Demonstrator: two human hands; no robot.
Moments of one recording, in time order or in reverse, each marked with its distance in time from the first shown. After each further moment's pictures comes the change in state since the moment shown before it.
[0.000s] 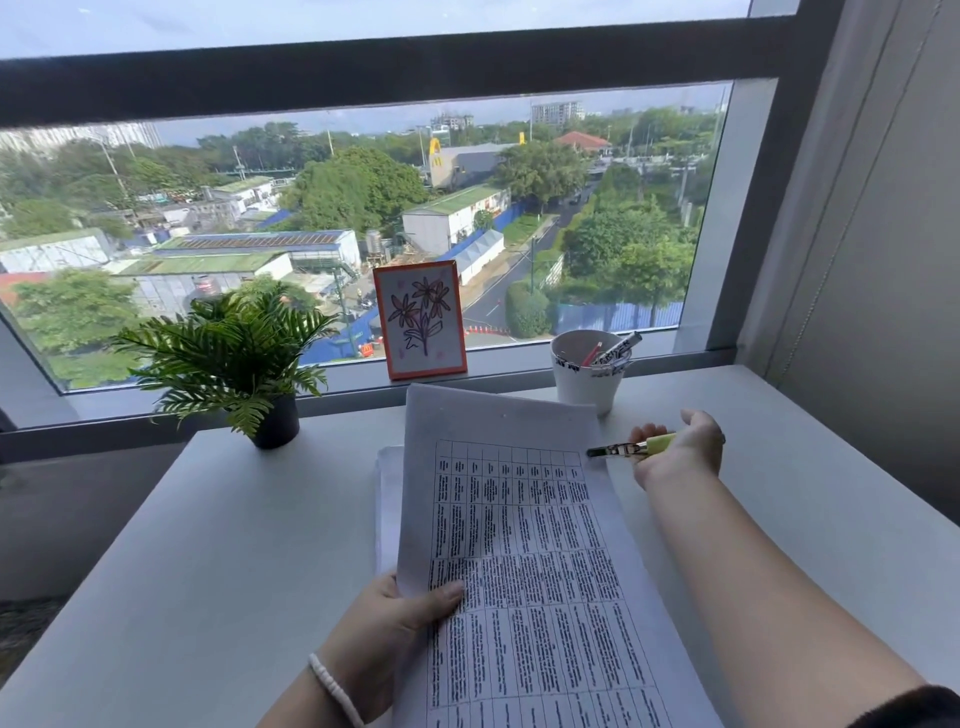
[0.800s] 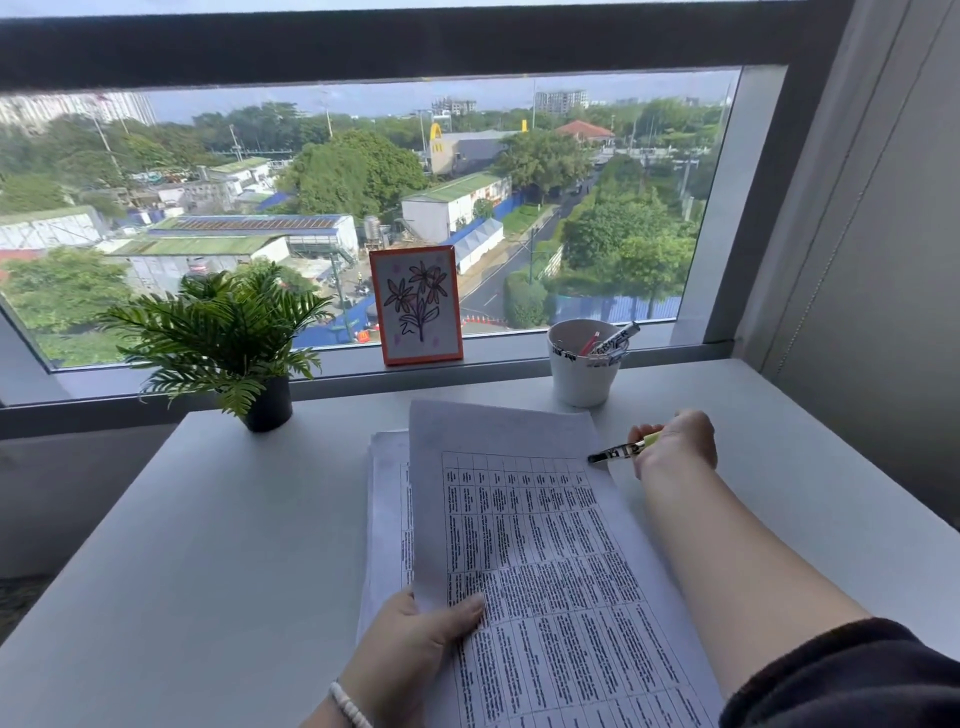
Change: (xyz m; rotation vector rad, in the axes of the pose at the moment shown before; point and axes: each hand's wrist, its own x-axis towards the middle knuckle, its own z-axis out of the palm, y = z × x) left_hand -0.005 -0.025 0.020 -0.004 0.091 -0.014; right_hand 0.022 0.000 0.003 -0.131 0.142 -0.063
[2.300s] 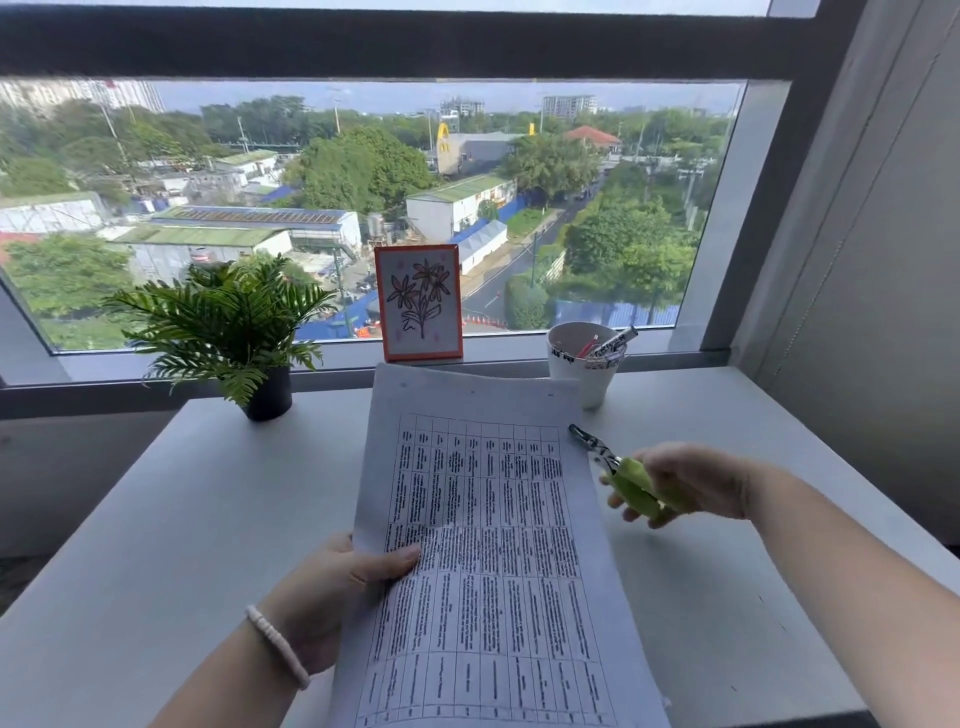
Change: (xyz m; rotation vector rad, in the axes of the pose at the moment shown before) left_hand 0.001 0.046 -0.036 0.022 -0.094 -0.070; right_hand -0.024 -0.048 -0.056 -1.490 -1.028 0.000
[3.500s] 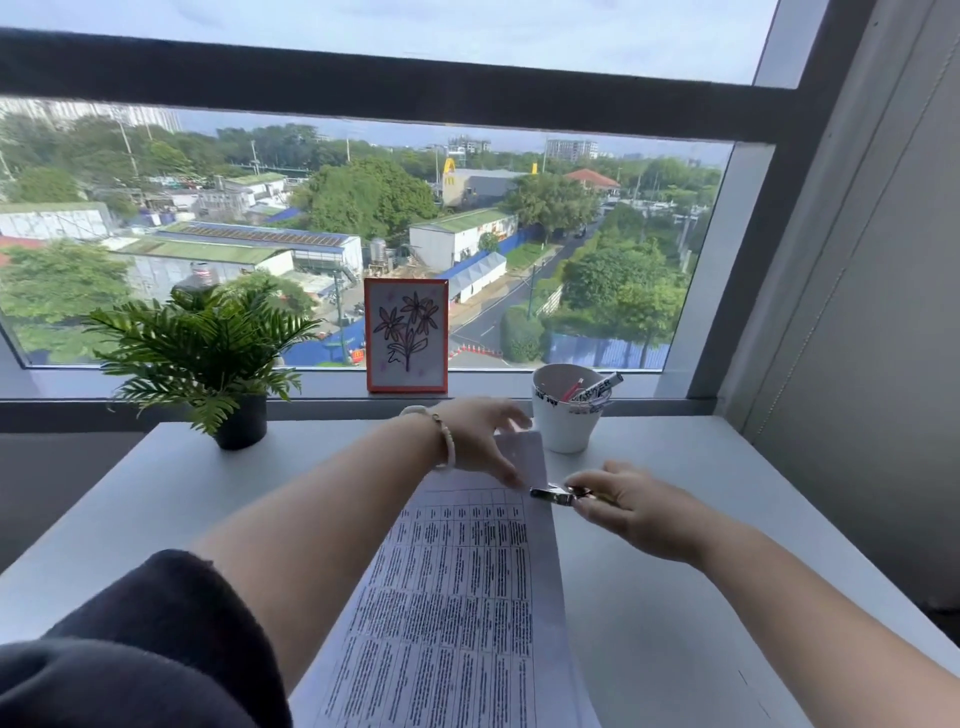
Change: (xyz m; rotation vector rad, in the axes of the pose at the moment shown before) left_hand 0.120 0.116 0.110 1.597 -0.089 0.479; right_hand 0.014 -0.011 0.003 -0.802 0.318 -0.399
